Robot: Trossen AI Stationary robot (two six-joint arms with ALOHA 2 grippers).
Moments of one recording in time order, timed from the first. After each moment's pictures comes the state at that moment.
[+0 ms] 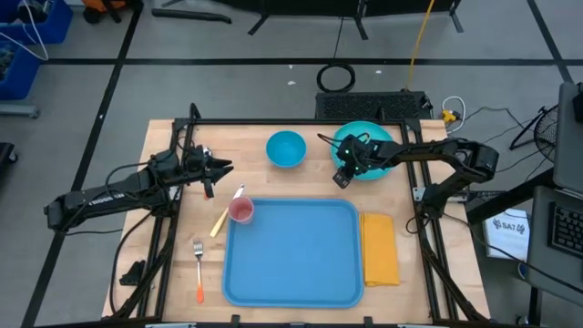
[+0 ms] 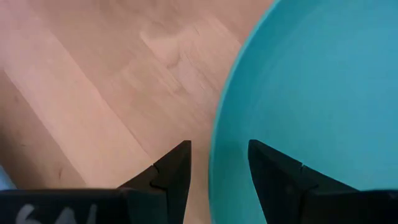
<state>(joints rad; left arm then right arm) 0.38 0.39 0.22 0.03 0.08 -0.24 -0.47 1.54 0.72 -0.28 -0.01 0.28</state>
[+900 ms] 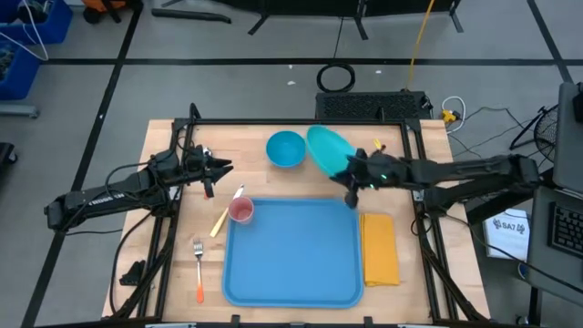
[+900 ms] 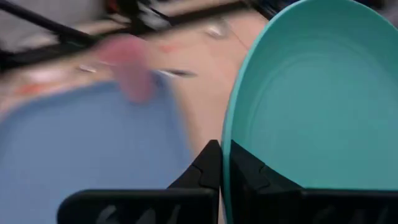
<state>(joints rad) 0.38 0.39 0.22 0.03 0.08 -0.25 -0.03 1.05 0.68 -0.09 0.15 0.22</state>
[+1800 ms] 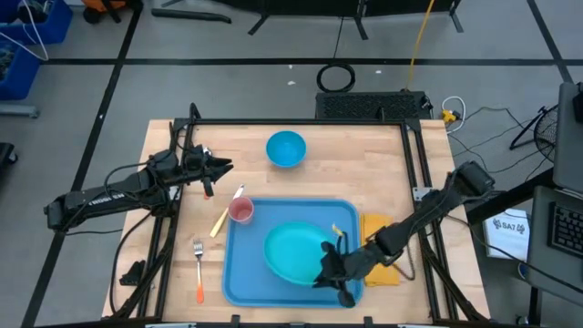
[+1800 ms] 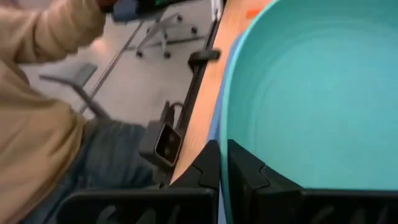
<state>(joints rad) 0.38 0.39 0.22 0.06 0.08 -0.30 0.59 1.69 0.95 0.22 0.07 0.50</state>
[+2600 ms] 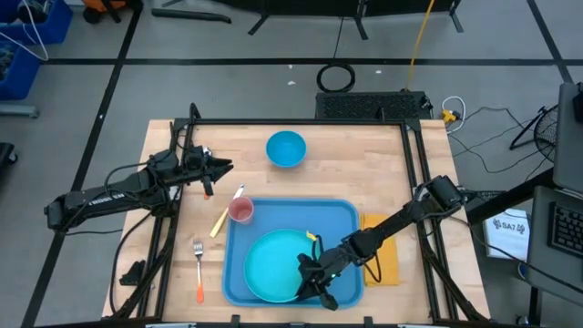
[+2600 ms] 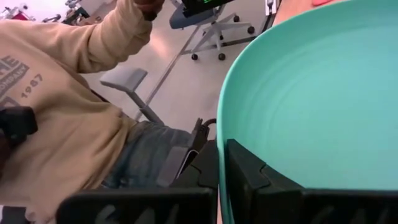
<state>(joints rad) 0.38 0.39 0.22 0.05 0.08 -0.34 0.50 1.96 1.04 0.54 -0.24 0.52</state>
